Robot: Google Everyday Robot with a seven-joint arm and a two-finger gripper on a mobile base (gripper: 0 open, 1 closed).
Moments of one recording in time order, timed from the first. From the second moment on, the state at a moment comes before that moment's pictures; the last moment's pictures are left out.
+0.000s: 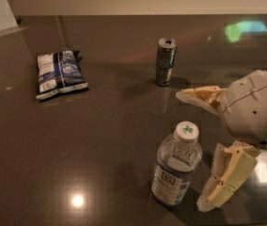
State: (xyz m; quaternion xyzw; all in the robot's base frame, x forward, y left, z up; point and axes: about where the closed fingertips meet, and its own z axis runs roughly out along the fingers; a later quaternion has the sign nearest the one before) arm 0.326 -0.090 0.937 -0.67 0.65 0.22 0.29
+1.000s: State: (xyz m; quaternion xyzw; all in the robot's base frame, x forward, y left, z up) arm 0.310 -0.070 0.927 -0.67 0.64 0.24 0.30
